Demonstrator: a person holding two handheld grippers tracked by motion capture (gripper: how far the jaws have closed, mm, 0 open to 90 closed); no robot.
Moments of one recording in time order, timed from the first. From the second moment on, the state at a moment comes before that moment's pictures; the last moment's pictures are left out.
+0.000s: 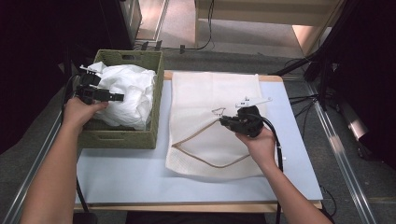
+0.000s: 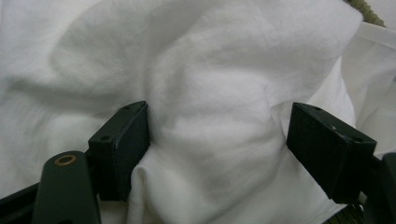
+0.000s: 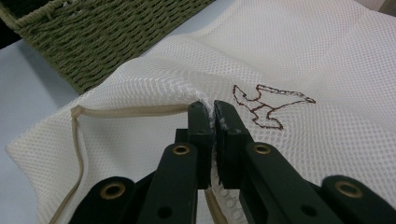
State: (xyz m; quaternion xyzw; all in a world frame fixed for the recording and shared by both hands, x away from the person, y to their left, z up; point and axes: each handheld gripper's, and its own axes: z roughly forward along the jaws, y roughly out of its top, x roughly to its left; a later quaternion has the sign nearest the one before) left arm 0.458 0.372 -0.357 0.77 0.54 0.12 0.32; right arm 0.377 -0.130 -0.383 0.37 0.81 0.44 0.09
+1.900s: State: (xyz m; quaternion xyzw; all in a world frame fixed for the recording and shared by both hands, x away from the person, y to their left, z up) left arm 0.505 0.332 -0.387 0.78 0.55 0.10 0.28; right arm 0.376 -0.127 -0.387 0.37 0.82 0.43 0.09
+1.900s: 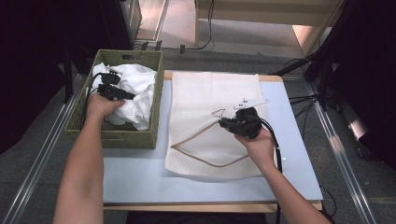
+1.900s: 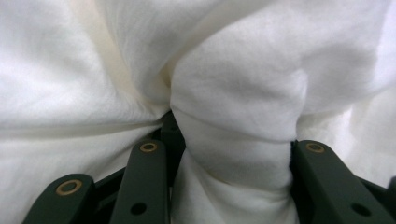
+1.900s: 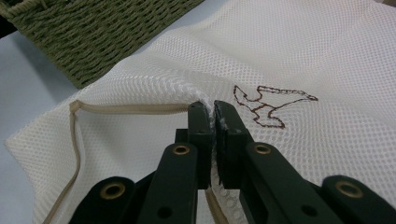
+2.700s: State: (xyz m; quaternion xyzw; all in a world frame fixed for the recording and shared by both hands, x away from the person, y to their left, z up) left arm 0.497 0.361 -0.376 0.72 0.62 0.12 0.29; right arm 0.376 -0.129 -0.387 0.37 0.82 0.43 0.09
